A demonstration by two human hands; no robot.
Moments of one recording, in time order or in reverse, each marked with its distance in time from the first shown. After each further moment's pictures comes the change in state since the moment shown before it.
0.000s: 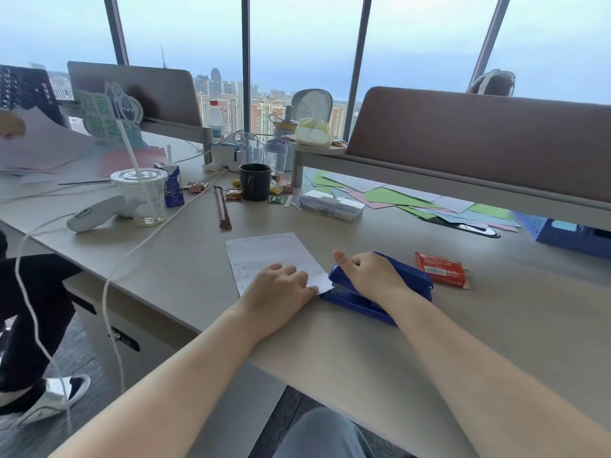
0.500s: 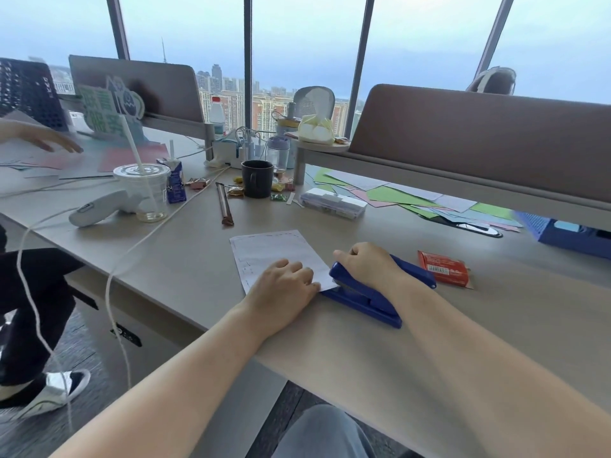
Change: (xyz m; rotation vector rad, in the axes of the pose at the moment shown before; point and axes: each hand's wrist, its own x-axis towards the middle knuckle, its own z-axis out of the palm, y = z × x) left_hand 0.002 0.004 0.000 -0.008 0.034 -0.050; right_hand 0.011 -0.013 -0.002 0.004 -0.049 0.097
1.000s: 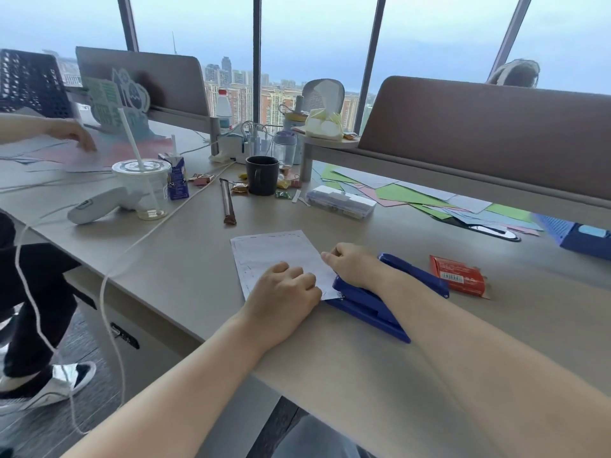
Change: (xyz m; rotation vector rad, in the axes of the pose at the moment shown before) left_hand 0.001 0.002 0.002 -0.065 -0.064 -0.080; right_hand 0.029 -0.015 0.011 -0.047 -0.186 -0.038
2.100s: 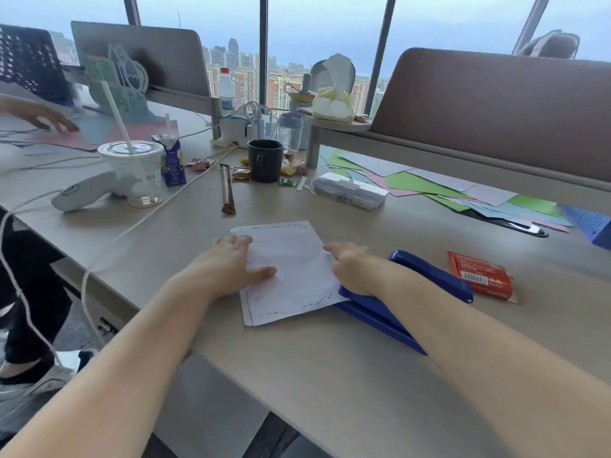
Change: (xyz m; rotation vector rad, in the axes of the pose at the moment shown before) left_hand -0.002 -0.084 0.013 -0.421 -0.602 -0.719; right_hand 0.019 0.001 0.010 -0.210 -0.160 -0.046
